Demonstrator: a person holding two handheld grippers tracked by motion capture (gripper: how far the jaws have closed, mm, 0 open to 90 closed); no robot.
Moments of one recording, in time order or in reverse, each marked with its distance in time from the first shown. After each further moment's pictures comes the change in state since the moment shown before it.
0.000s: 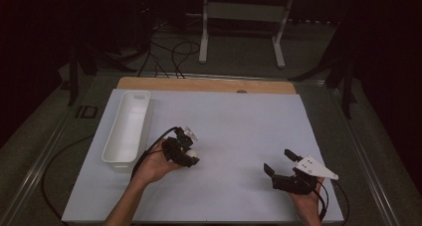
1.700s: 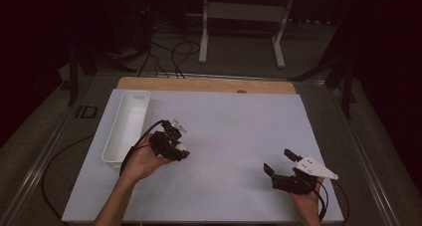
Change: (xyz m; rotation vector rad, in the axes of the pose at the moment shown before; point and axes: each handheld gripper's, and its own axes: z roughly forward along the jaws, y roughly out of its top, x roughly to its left) left arm 0.014 -0.006 -0.038 -0.012 0.041 -0.062; right arm 0.000 0.000 0.001 -0.001 0.000 0.004
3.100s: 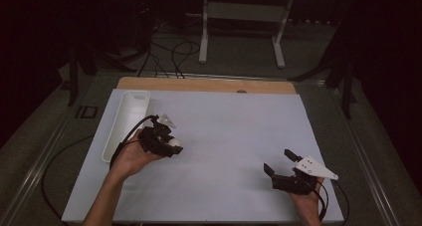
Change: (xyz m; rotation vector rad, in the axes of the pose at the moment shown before) left arm 0.016 -0.009 -0.024 -0.078 -0.026 0.023; right arm 0.000 0.000 0.000 0.000 0.000 -0.002
